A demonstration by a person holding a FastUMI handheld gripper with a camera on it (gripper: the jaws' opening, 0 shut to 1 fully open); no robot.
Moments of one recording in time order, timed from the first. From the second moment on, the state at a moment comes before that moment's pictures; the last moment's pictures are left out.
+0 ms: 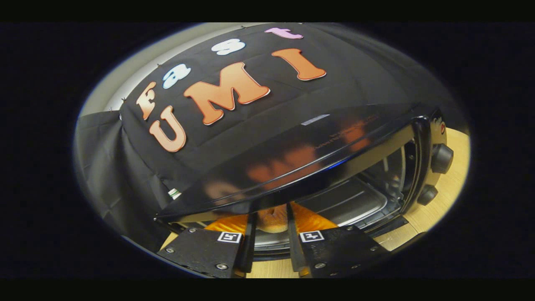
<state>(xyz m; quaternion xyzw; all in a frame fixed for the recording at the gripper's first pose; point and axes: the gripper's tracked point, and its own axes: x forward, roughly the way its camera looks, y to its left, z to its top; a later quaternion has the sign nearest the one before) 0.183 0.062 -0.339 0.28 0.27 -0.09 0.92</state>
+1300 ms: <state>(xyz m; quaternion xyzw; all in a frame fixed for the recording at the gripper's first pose) 0.105 0.050 -0.297 0.06 0.28 -0.03 0.96</state>
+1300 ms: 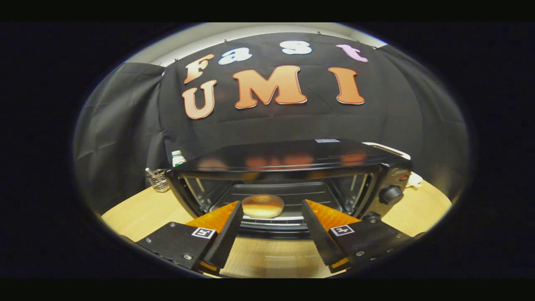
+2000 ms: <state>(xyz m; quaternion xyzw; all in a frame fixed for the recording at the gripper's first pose) -0.044 0.045 -0.308 0.07 0.34 0.01 0.94</state>
